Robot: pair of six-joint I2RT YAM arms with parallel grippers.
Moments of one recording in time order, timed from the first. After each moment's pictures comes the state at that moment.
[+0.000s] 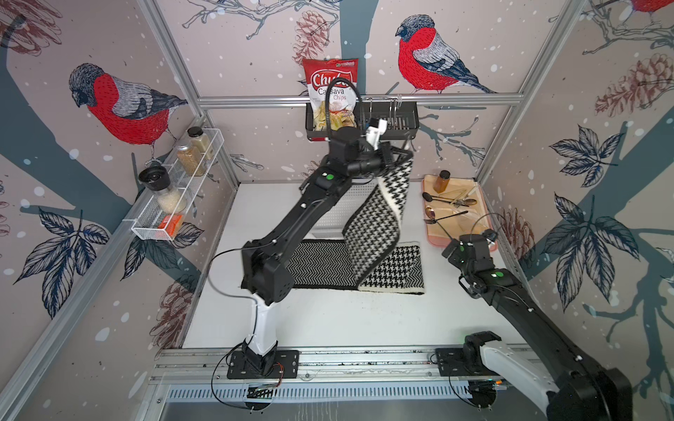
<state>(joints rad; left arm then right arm) -0.66 2.18 2.42 -0.10 0.72 -1.05 0.17 0.90 0.61 -0.48 0.42 0.68</state>
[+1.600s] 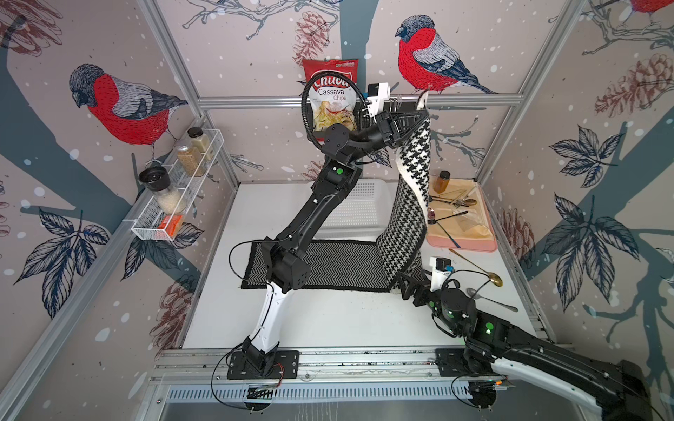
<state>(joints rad) -0.63 2.23 2.54 0.47 0.78 -1.46 1.06 0.57 0.22 0.01 0.53 0.58</state>
